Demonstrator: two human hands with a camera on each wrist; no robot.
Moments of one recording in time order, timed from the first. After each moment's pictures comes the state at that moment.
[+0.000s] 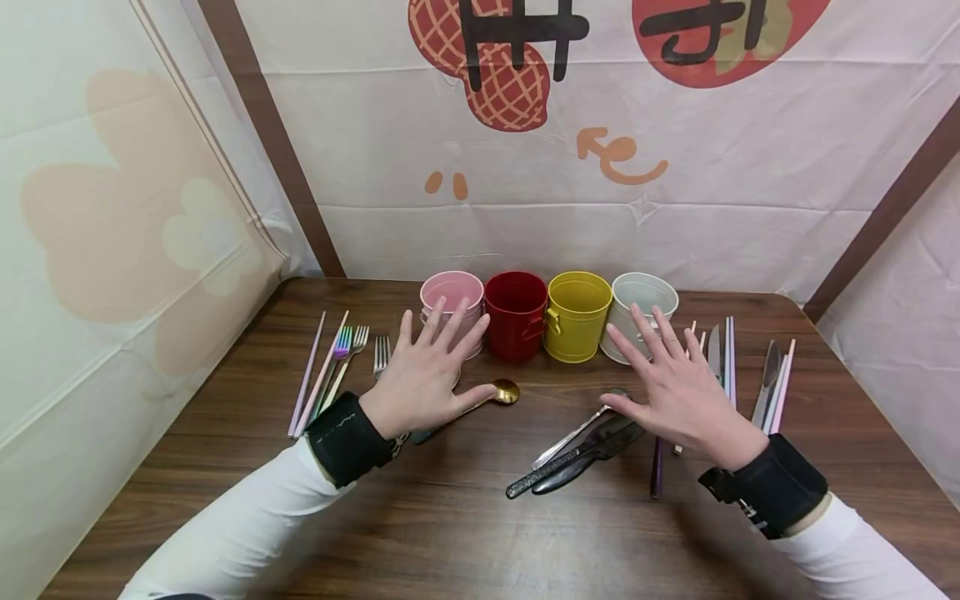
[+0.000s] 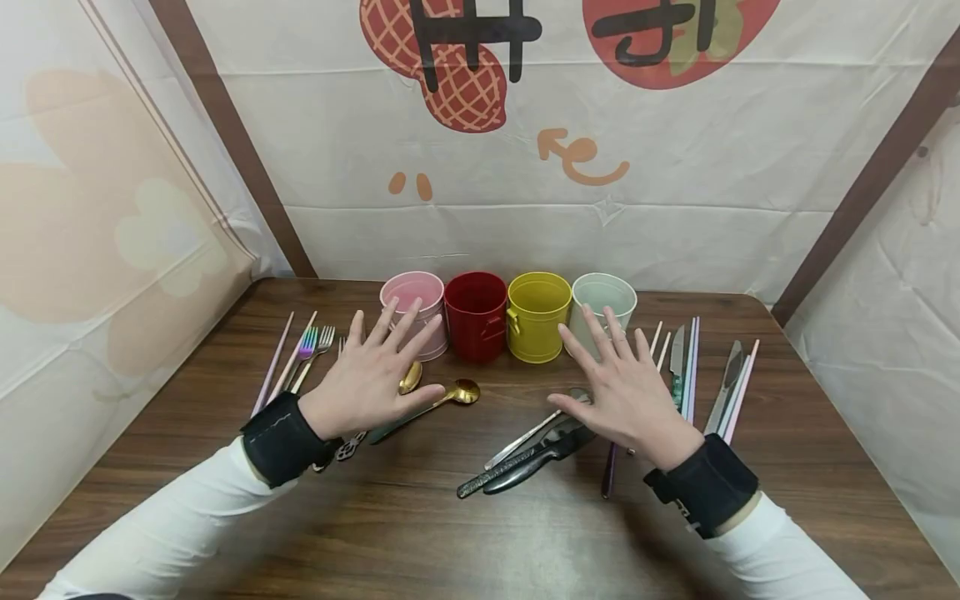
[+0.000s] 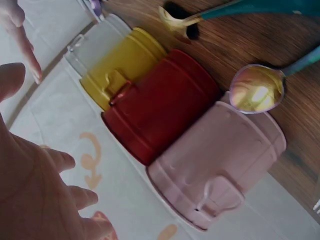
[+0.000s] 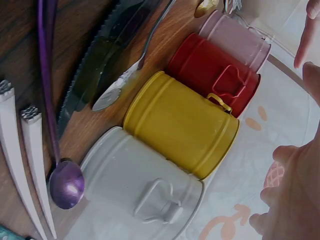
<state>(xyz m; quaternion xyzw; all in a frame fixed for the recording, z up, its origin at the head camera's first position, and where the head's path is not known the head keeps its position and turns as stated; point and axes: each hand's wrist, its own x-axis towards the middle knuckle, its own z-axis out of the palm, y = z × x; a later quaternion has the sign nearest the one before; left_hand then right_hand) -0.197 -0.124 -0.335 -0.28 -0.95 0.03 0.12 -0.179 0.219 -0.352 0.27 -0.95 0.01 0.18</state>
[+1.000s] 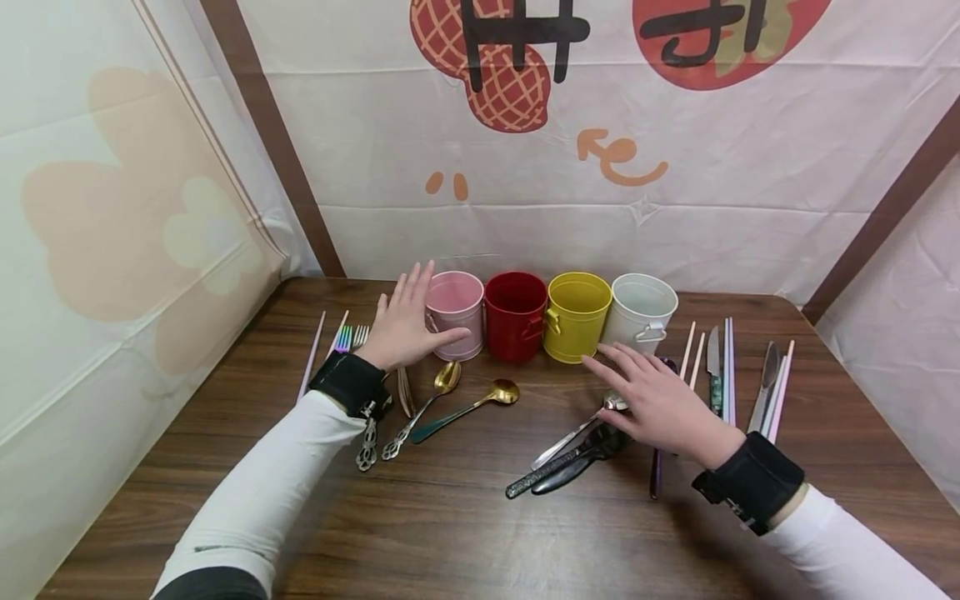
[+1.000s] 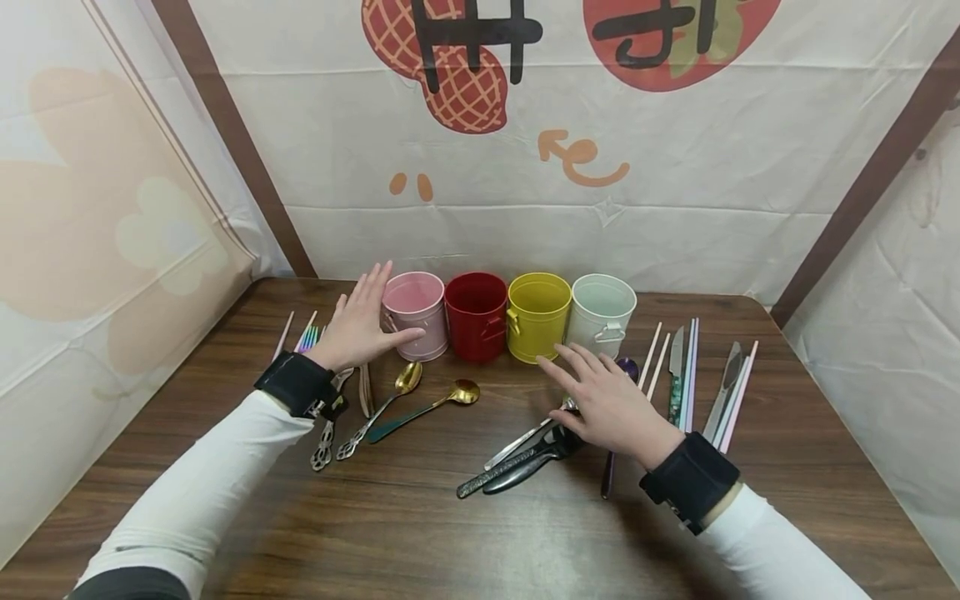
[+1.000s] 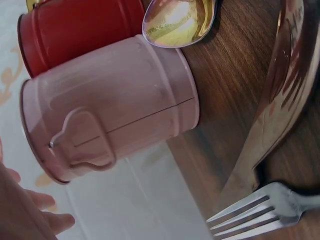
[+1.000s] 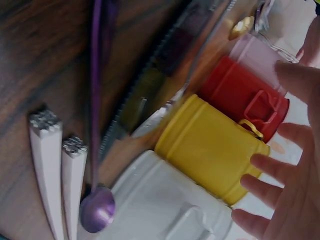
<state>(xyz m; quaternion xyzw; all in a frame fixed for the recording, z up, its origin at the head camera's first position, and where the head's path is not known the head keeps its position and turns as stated) -0.279 -0.160 -0.350 -0.15 -0.96 -0.20 0.07 -0.189 0.213 -0.377 0.38 -0.91 0.03 0.17</state>
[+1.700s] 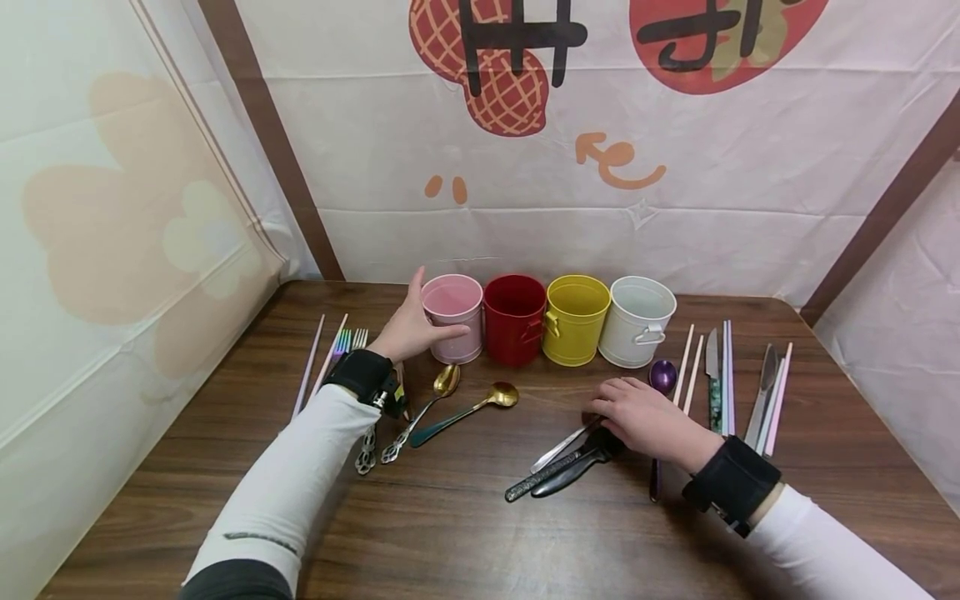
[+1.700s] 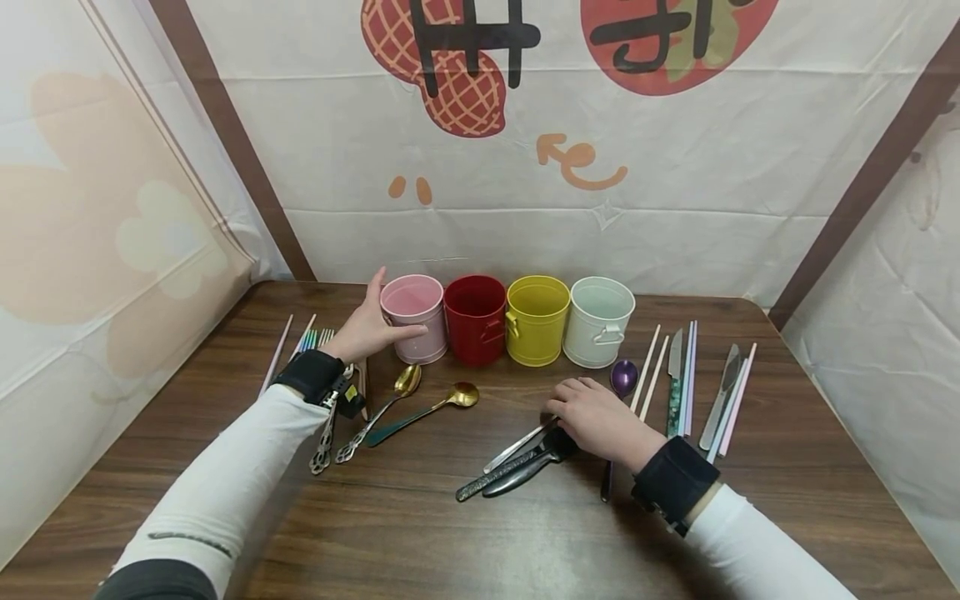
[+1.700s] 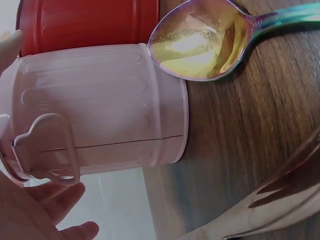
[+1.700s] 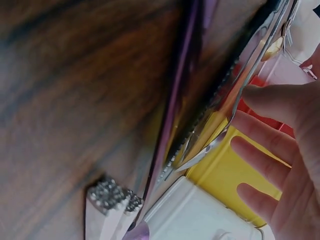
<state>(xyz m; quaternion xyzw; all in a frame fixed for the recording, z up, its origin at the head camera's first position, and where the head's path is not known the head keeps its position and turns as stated) -0.298 -0.158 -0.365 -0.12 -0.90 -0.43 0.01 -0.198 0.209 -0.404 0.45 -0.89 0.01 0.12</state>
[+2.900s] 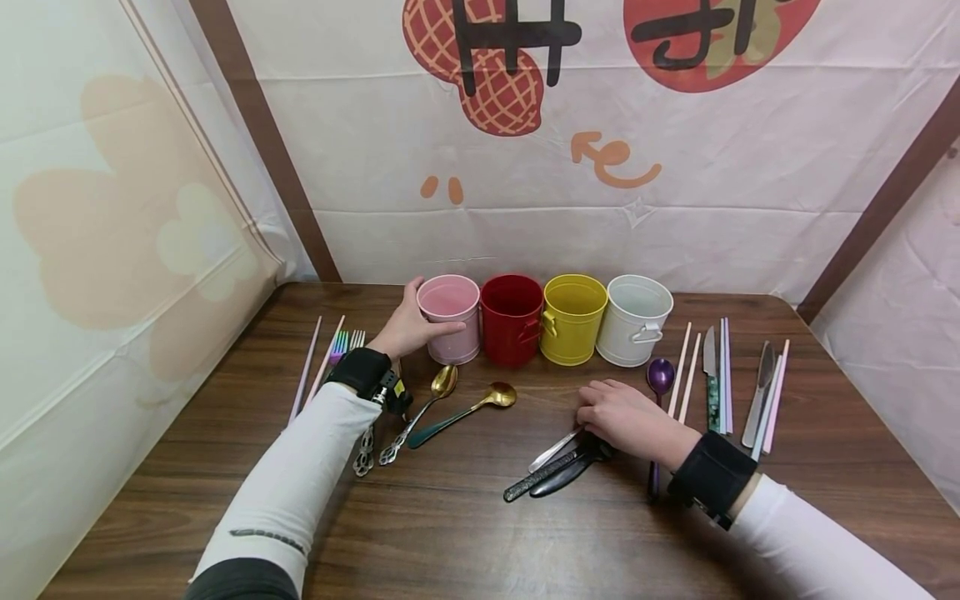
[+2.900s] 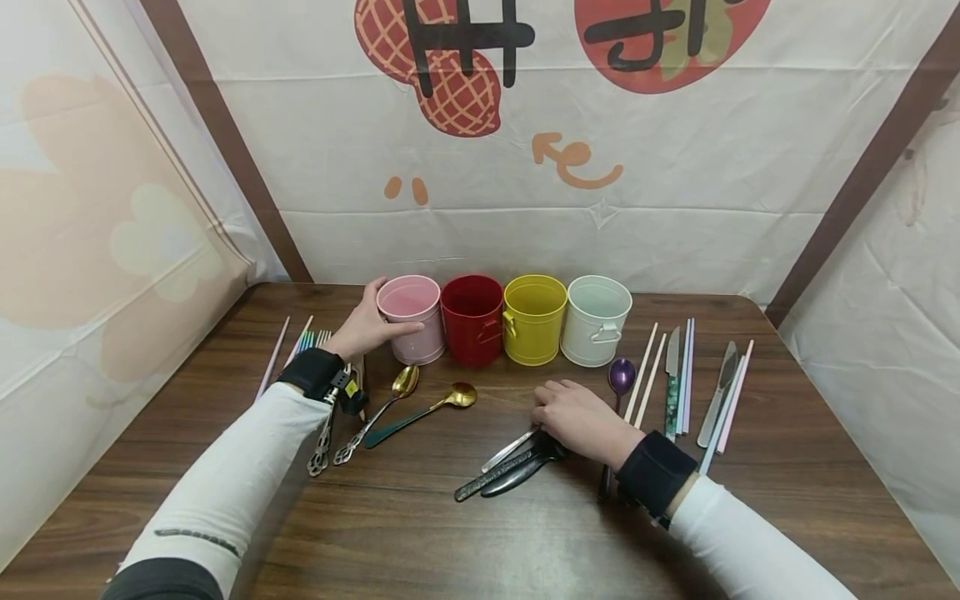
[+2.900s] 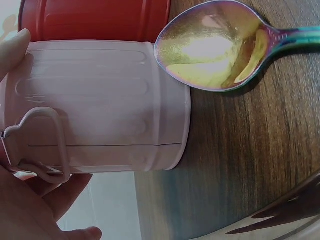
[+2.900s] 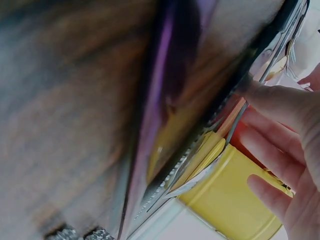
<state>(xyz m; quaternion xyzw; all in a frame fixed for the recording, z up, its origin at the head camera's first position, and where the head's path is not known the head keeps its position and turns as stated) -0.307 -0.157 -0.369 -0.10 -0.87 -0.48 -0.01 -0.201 0.190 -0.406 0.50 -0.85 -0.01 0.15</state>
